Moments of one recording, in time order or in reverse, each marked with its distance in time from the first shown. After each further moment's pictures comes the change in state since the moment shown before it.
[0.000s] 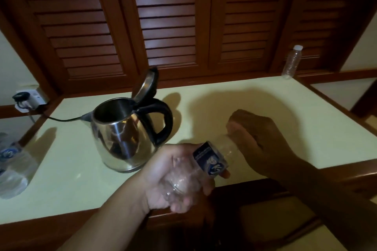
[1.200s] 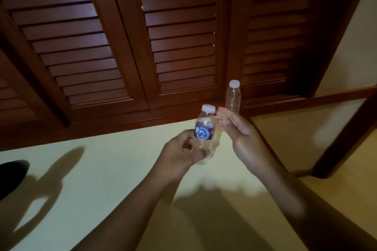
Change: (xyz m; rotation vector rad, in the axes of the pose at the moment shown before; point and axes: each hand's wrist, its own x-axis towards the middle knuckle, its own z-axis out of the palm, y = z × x) left_hand 0.431 0.143 -0.005 0.926 0.925 0.482; right_hand 0.047 0.389 -0.188 0.501 0.140 0.547
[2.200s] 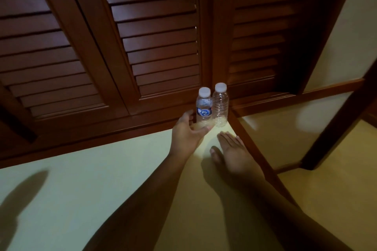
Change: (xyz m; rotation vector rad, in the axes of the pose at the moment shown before) left_hand 0.148 -0.018 0.064 0.151 0.166 0.007; right_hand 0.027 0.097 -0.020 -0.972 -0.128 0.043
